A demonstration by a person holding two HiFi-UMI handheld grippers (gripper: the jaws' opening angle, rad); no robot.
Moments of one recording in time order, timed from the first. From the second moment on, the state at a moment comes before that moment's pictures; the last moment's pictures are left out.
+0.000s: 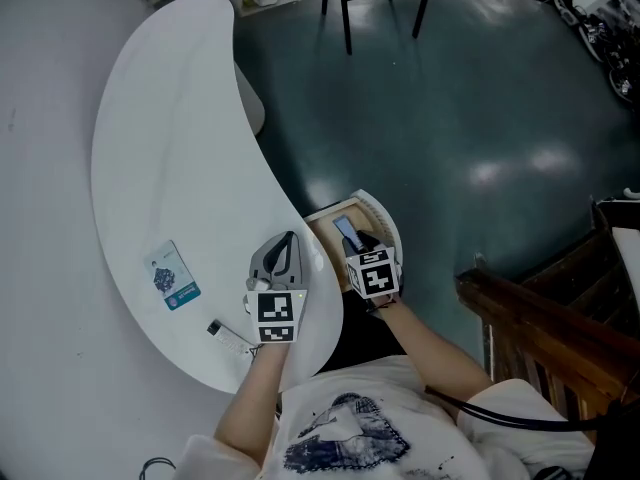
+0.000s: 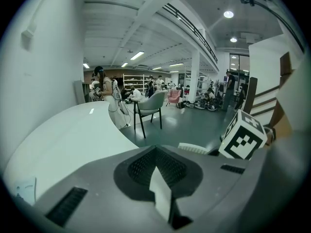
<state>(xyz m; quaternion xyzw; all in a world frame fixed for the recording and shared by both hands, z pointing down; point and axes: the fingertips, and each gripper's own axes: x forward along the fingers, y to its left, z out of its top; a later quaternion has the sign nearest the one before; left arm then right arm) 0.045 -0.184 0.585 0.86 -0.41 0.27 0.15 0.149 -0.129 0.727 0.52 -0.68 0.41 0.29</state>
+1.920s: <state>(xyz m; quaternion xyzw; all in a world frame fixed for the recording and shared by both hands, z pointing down) 0.052 -0.200 0.628 0.84 -0.41 0.32 0.17 0.145 -0.132 0.884 0.49 -0.62 0.49 0.38</state>
